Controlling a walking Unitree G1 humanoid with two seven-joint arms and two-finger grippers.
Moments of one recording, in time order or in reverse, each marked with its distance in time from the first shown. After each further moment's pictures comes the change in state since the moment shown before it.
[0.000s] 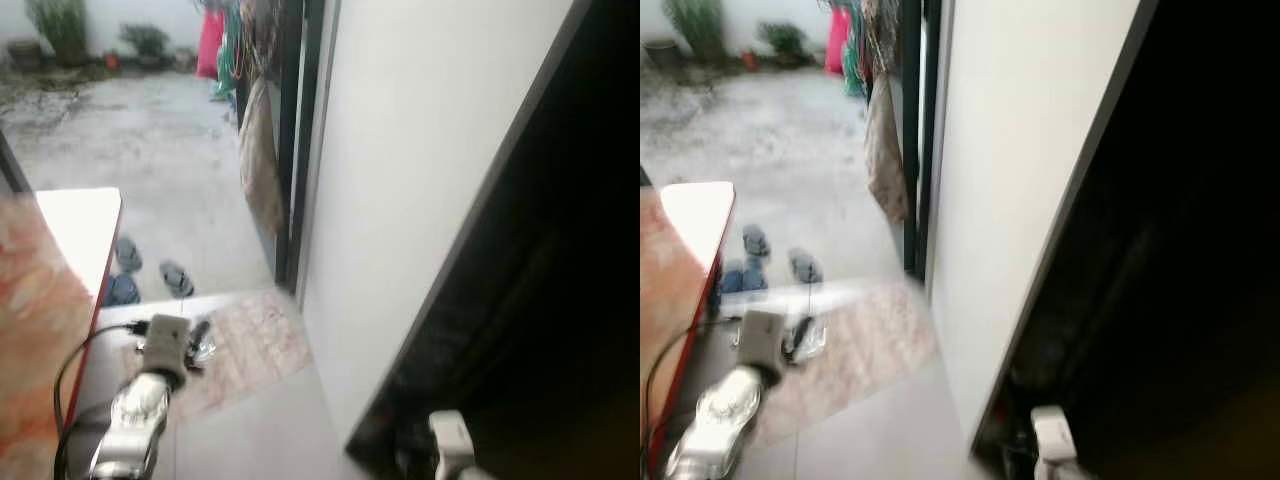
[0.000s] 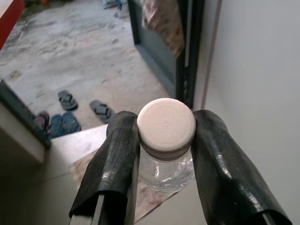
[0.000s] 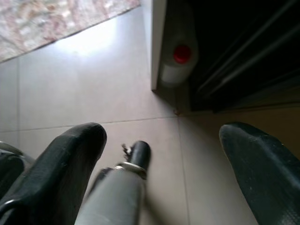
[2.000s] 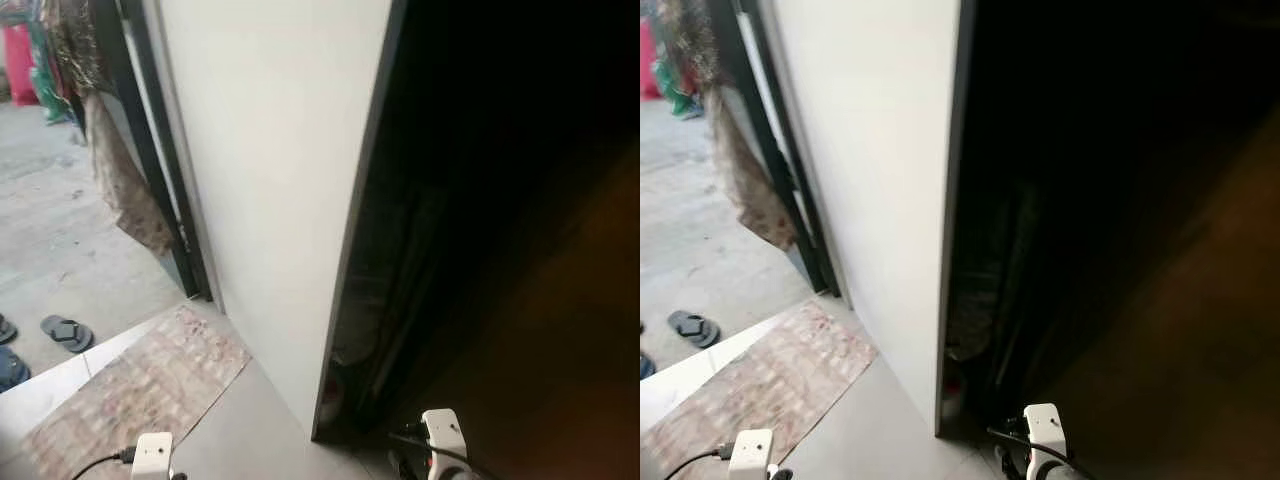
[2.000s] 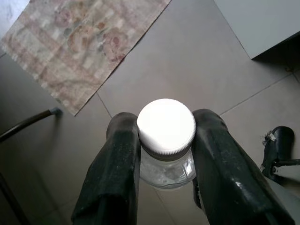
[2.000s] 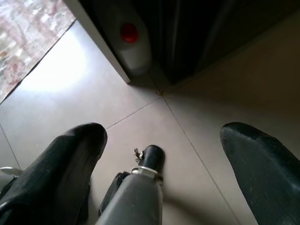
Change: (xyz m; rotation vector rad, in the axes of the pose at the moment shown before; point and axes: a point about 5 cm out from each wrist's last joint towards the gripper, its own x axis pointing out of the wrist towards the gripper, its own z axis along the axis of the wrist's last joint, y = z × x) left arm -0.066 -0.018 -0.145 -0.144 0.691 0.071; right arm 0.002 0.005 0.005 0.009 -0.022 -0.011
